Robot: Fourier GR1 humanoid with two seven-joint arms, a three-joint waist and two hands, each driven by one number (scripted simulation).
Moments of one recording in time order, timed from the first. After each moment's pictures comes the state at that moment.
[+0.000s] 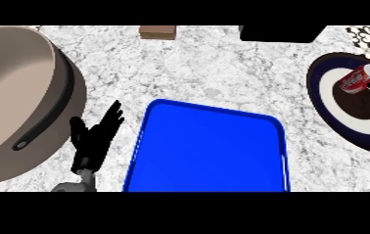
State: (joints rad) left arm -0.01 0.06 -0.04 -1.42 0.06 -0.01 0.23; right arm -0.61 -0.66 -0.62 -0.32 -0.04 -0.20 -0.73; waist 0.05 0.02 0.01
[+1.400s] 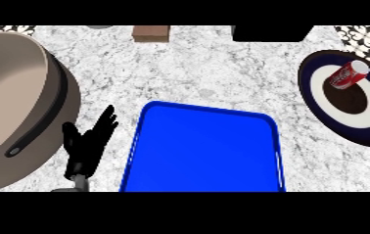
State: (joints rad) left arm 0.02 0.07 -0.02 -1.43 0.06 -0.02 0.21; right arm -0.21 -0.75 -0.60 -0.24 -0.06 0.27 -0.95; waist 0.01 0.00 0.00
